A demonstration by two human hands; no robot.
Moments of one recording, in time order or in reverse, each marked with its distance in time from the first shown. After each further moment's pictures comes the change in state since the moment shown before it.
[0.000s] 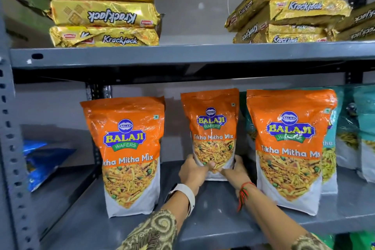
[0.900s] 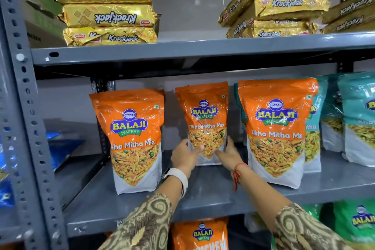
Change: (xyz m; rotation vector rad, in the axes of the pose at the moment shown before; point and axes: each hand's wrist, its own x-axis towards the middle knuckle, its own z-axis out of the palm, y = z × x) left_hand -0.030 0.008 -0.033 0.032 0.043 0.142; right_hand -0.026 -0.020 -0.008 -0.089 -0.096 -0.138
